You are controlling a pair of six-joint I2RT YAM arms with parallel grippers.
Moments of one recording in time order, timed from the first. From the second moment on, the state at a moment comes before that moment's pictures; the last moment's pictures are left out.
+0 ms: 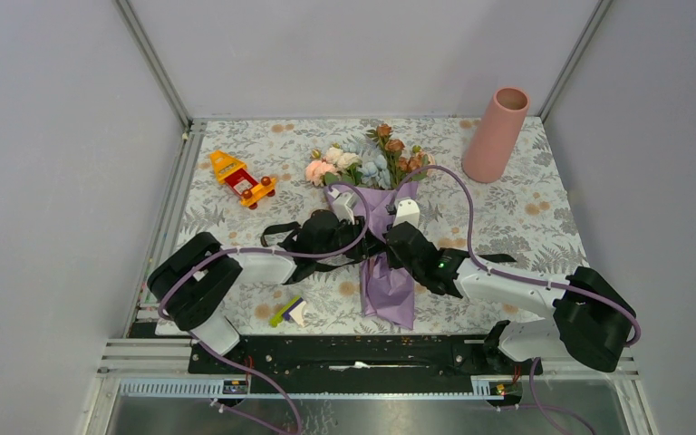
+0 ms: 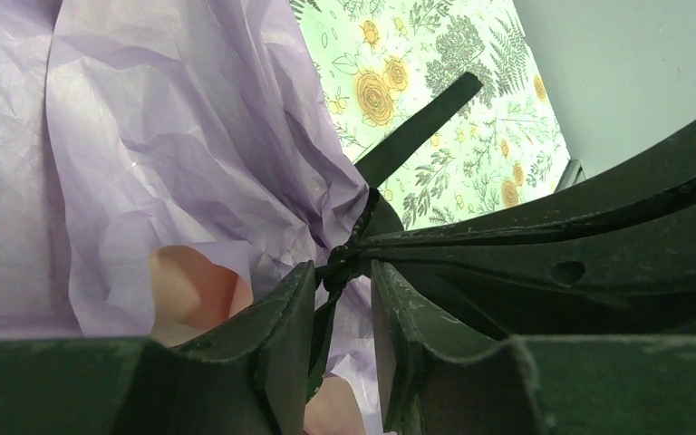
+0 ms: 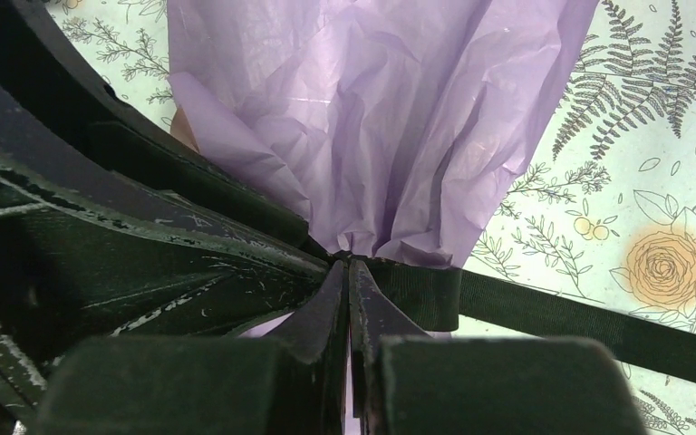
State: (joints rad) left arm -0.79 1.60 0.63 0.62 0.26 -0.72; right arm 0.93 1.30 0.67 -0.07 0.44 0.47
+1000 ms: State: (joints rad) left arm -0.81 1.59 0.64 0.58 0.24 -0.80; right arm 0.93 1.30 0.66 -0.07 0.43 0.48
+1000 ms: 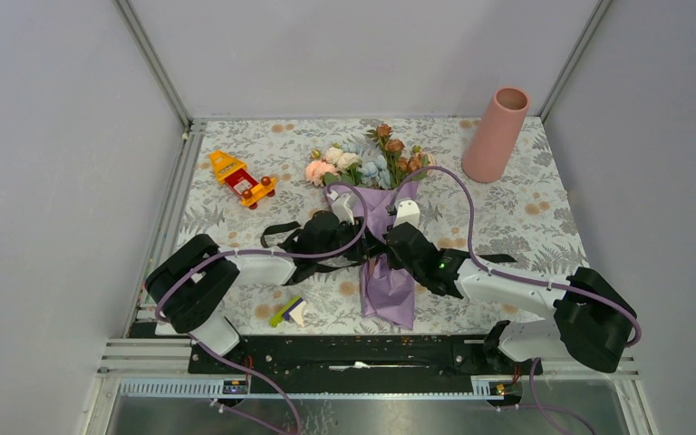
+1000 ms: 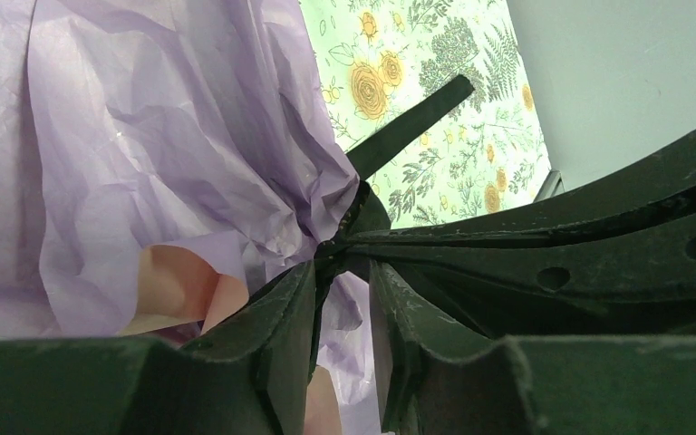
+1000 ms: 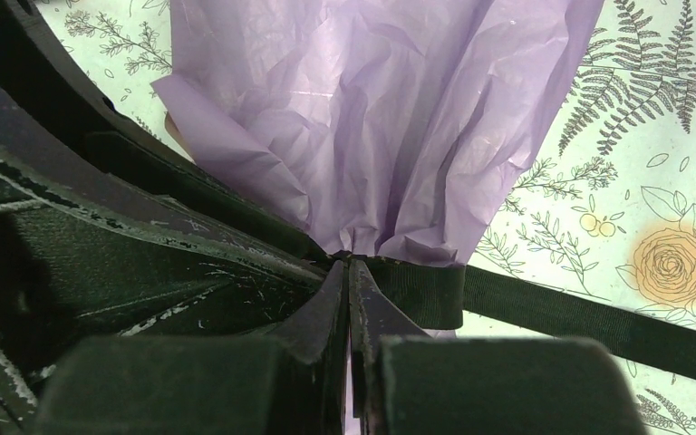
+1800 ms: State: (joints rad) left arm -0.81 1.65 0.65 0.58 0.24 -0.86; right arm 0.93 1.29 0.65 -0.07 0.43 0.48
